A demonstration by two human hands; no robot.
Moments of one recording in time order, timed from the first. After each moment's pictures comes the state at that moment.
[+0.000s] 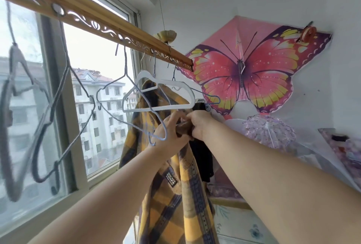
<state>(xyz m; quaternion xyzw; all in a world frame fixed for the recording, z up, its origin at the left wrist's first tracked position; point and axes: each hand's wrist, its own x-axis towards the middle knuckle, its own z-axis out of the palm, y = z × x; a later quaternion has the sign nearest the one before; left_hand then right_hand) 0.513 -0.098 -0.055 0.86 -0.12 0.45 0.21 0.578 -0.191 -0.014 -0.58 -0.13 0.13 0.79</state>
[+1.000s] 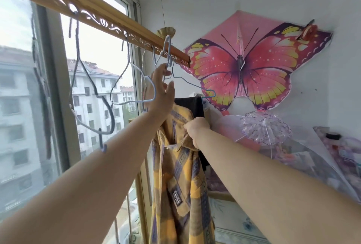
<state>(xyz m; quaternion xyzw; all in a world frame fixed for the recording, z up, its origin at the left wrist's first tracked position) 0.505 -0.109 0.014 0.73 -0.12 0.60 0.29 0.568 -0.186 -0.045 -0.77 -0.10 0.01 0.63</state>
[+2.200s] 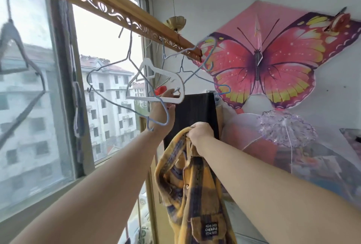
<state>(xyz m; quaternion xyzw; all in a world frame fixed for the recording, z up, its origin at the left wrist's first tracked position) 0.564 -0.032 -0.047 0.81 0.07 0.47 0.36 0.603 -0.144 -0.076 -0.82 -0.12 -0.05 0.55</state>
